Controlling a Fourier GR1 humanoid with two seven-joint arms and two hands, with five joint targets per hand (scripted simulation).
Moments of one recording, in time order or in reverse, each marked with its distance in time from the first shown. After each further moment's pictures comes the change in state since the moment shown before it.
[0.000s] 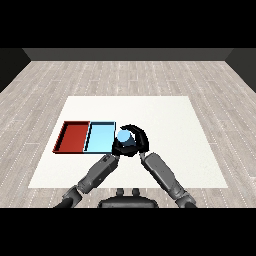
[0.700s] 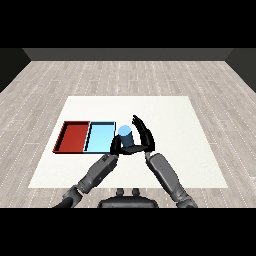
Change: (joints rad) left arm -0.005 -0.001 0.030 0.051 -0.025 0.017 -0.040; right arm 0.054 -0.003 -0.085 -0.053 0.048 0.086 0.018
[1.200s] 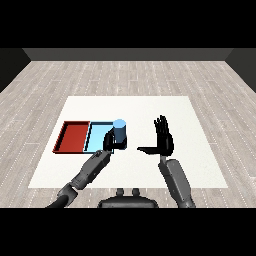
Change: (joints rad) left arm -0.028 0.079 0.076 0.019 -0.063 0.022 0.033; right arm 0.178 -0.039 -0.172 -0.160 -0.136 0.084 -0.108
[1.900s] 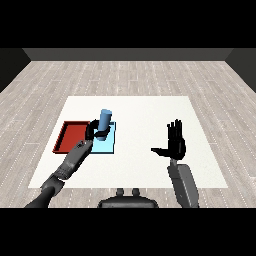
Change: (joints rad) left arm -0.139 0.224 0.046 0.212 -0.144 0.079 0.292; right arm 0.105 -0.035 -0.127 -0.027 -0.102 0.078 -0.023
